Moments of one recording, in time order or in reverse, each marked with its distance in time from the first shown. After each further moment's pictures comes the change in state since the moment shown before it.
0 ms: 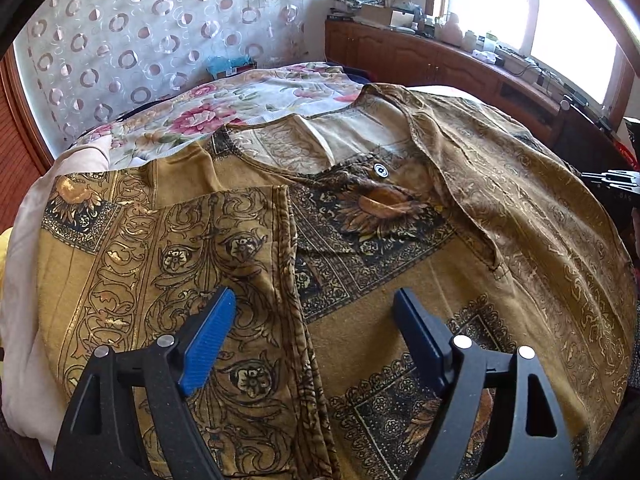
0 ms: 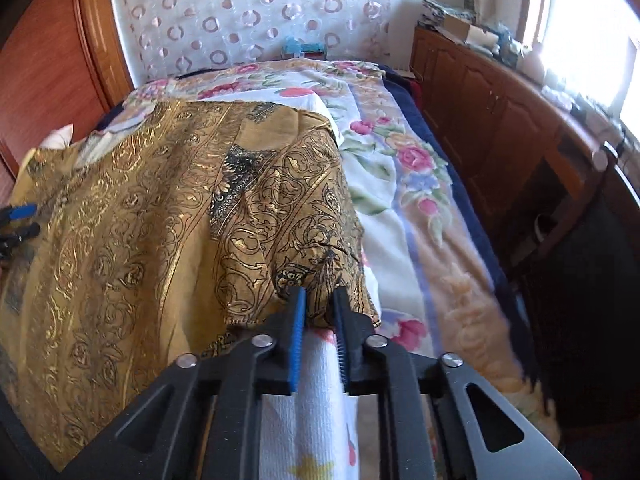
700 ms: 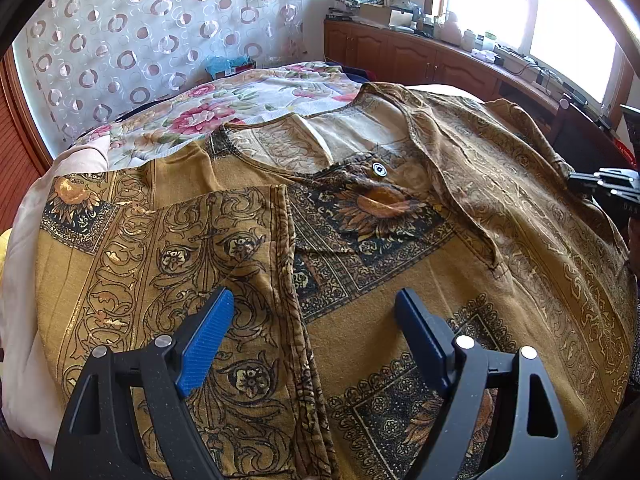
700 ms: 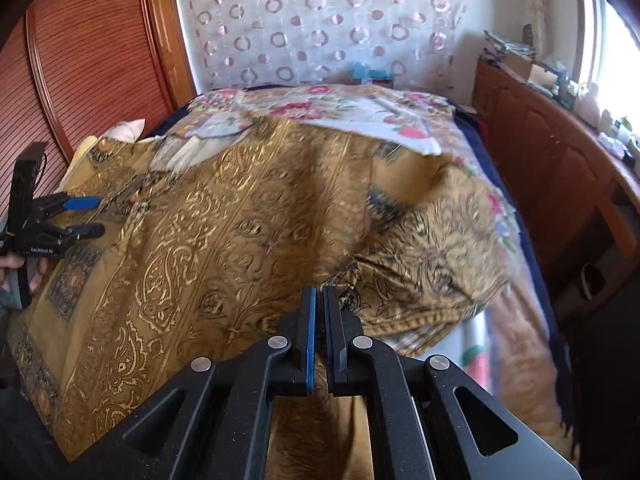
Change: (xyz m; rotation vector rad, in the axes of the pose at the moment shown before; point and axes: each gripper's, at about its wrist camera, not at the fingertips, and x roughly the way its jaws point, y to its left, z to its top) left arm 0.000 -0.001 0.000 0.002 0.000 0.001; right arm 0.007 0.051 -0.009 -0.104 -0.090 0.187
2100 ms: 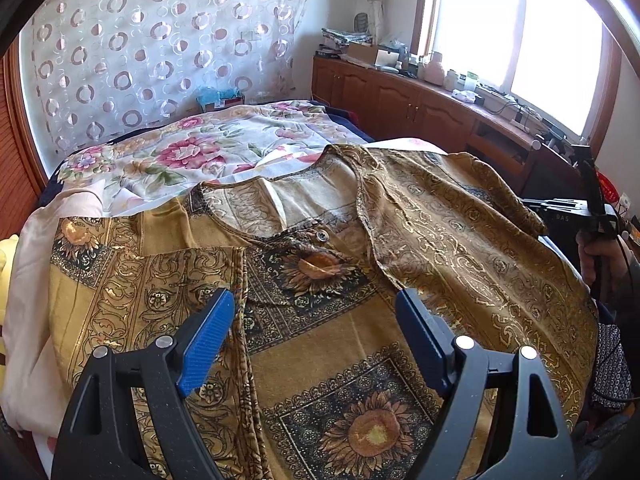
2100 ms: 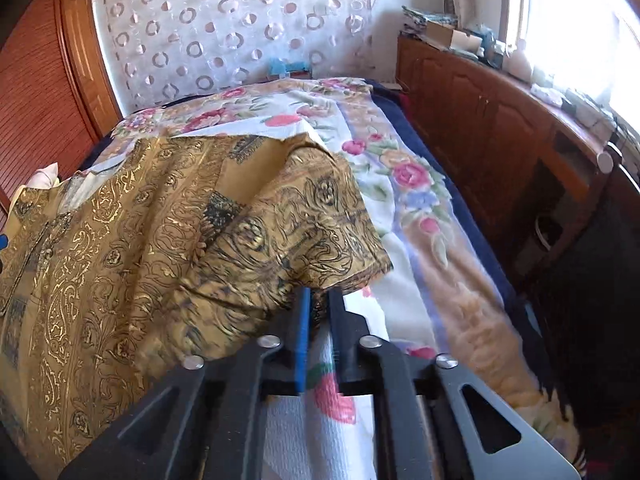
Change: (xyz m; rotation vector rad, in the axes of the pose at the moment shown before) left arm -0.040 -0.019 0.023 -0.043 -0.133 -0.069; right arm 0.020 -0.071 0.004 0.184 -0.002 -0.194
